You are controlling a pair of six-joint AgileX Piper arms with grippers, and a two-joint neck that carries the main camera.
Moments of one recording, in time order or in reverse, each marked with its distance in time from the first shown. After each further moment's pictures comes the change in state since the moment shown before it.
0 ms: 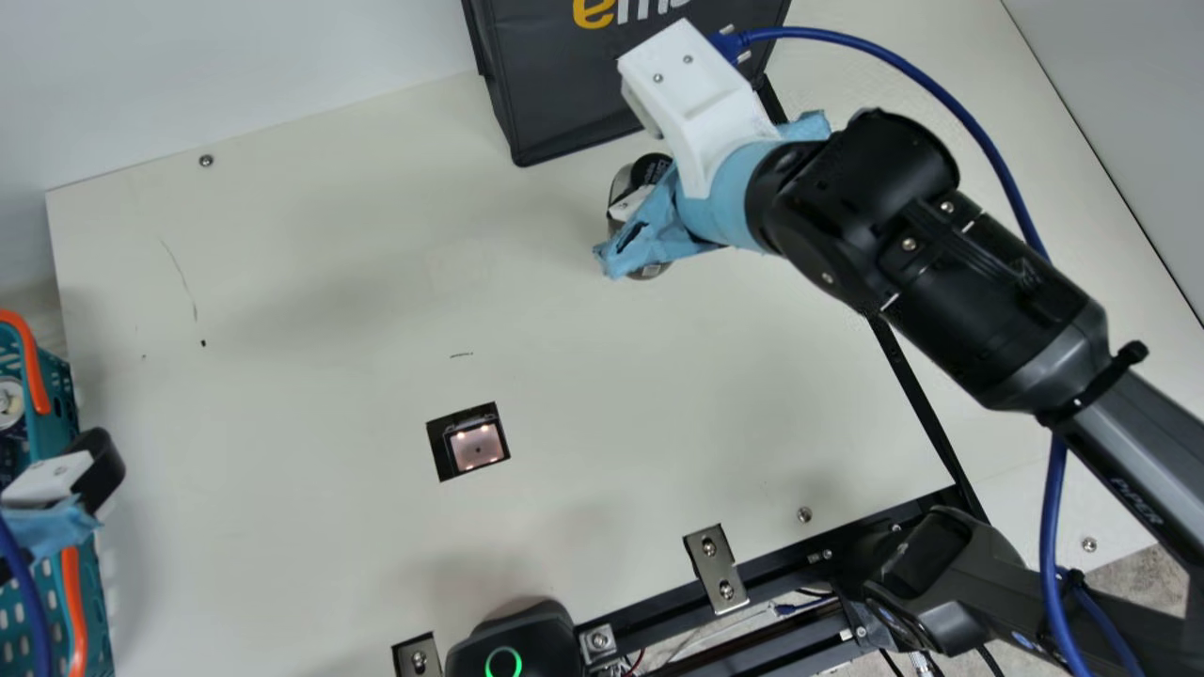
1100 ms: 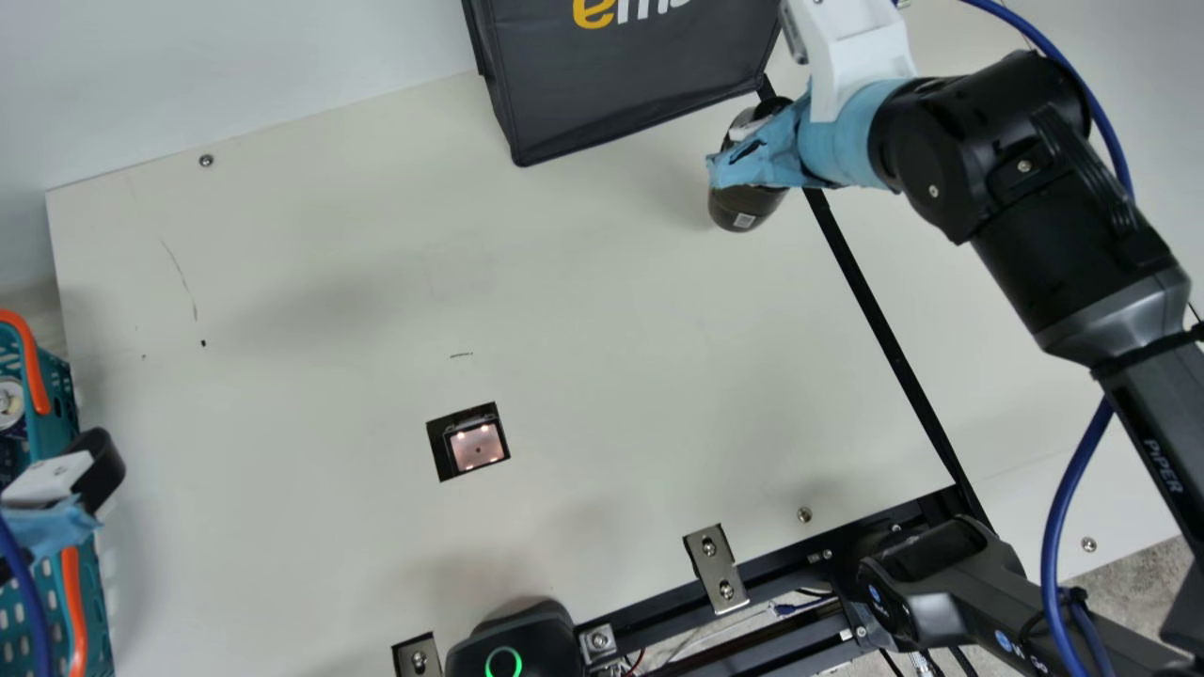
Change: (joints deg) left arm 0.0 0.0 0.0 0.0 0.0 0.0; right arm -19.7 -0.4 1.2 3.0 -1.8 -3.9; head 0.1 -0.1
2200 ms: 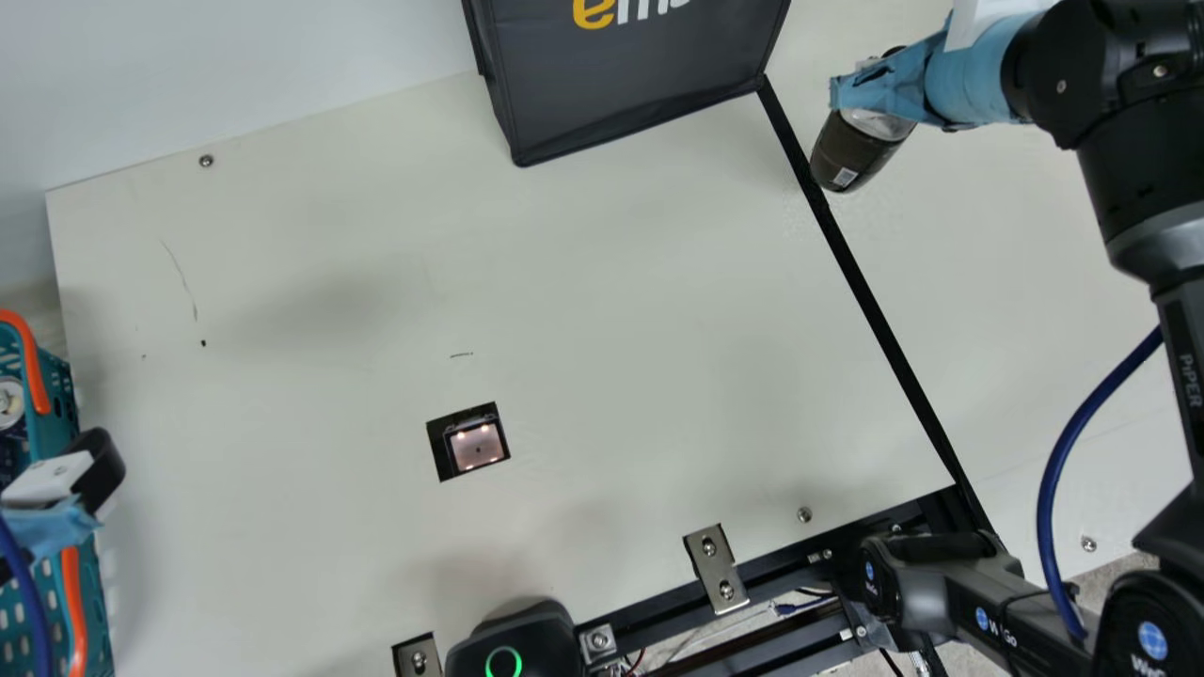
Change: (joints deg) left arm 0.0 0.0 0.0 0.0 0.0 0.0; right arm -18.9 4.7 -5.2 5.1 0.2 -9.4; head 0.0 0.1
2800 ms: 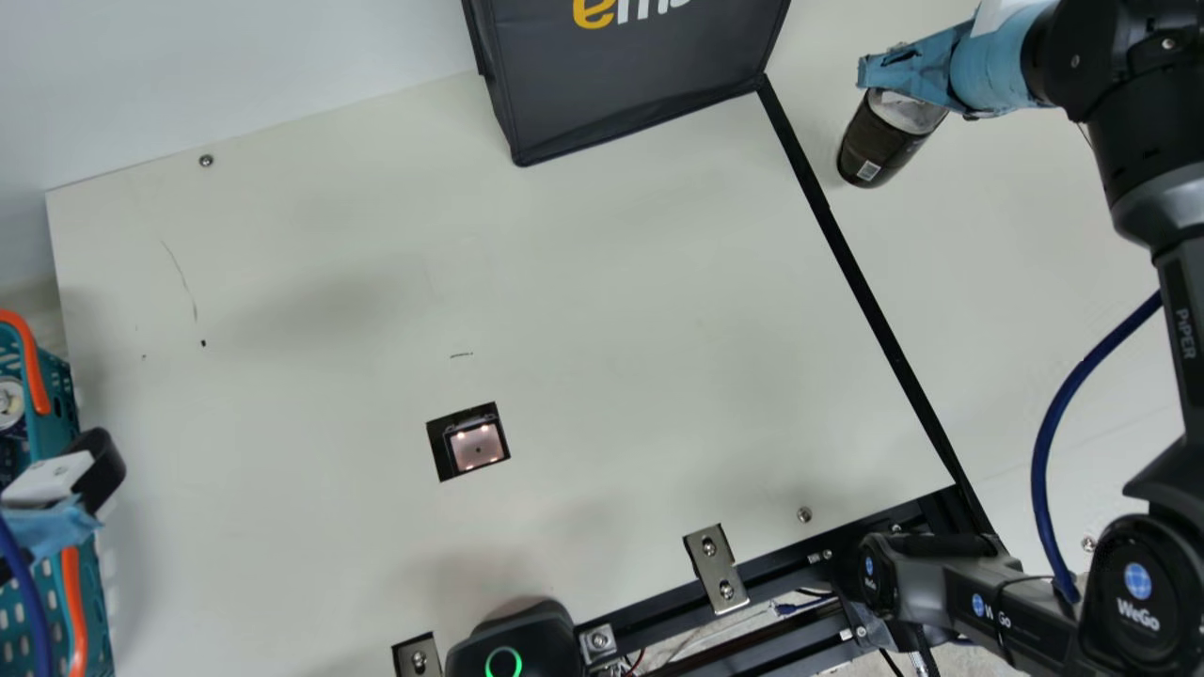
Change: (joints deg) left arm 0.0 0.0 0.0 0.0 0.0 0.0; right arm -3.6 3.8 -1.1 -1.0 -1.5 2.4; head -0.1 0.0
